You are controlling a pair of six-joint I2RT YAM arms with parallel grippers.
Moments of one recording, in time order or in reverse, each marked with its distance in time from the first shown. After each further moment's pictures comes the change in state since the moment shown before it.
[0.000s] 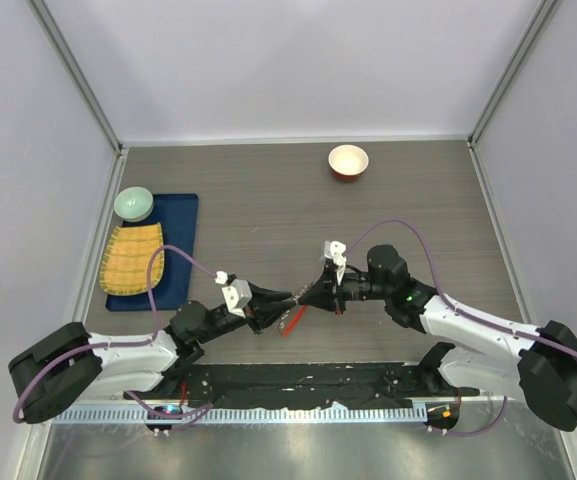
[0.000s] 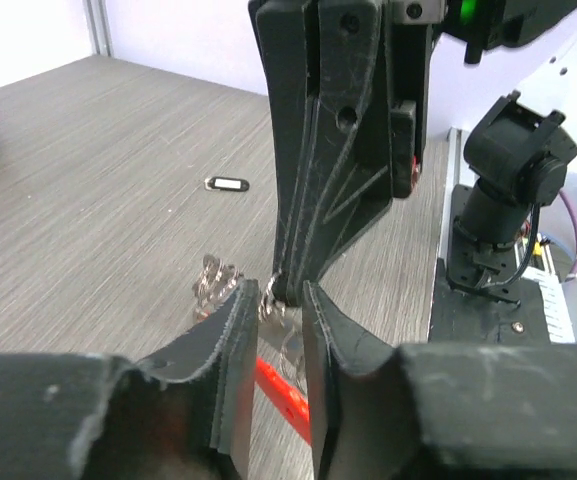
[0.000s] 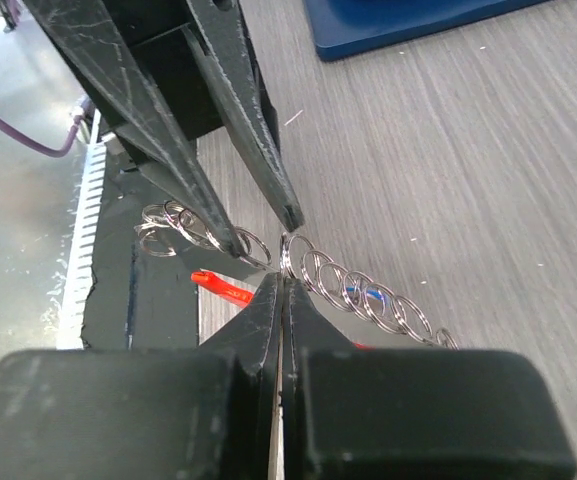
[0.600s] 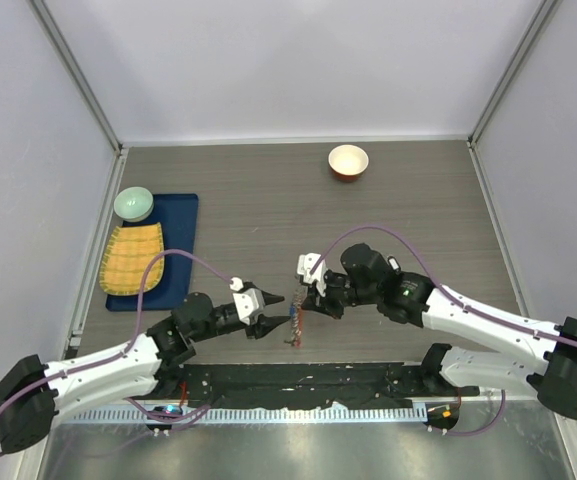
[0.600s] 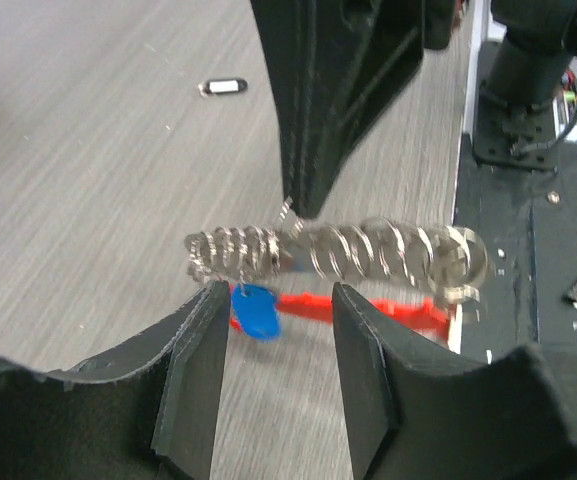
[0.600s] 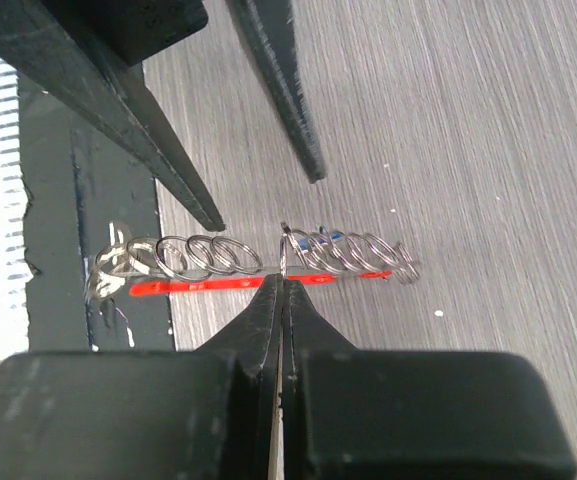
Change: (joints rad) left arm -0.001 -0.353 0.113 -0.708 0.051 0.231; right arm 0.192 -0.022 0.283 -0.631 0.323 -0.283
